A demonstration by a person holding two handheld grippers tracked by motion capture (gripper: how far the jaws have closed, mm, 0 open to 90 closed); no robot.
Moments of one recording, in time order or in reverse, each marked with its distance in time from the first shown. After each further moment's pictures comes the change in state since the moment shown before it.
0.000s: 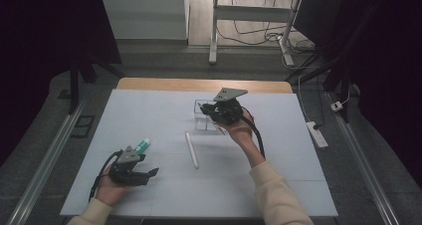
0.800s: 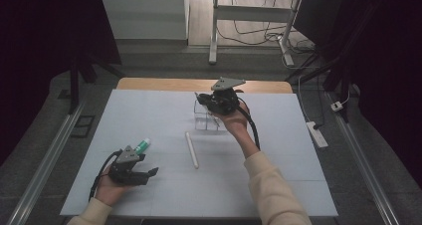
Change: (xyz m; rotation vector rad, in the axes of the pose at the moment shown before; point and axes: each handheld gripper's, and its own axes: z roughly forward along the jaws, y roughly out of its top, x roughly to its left) left arm 0.001 0.000 -0.001 -0.007 -0.005 -0.006; right arm -0.013 0.022 0.011 -0.047 -0.024 0.047
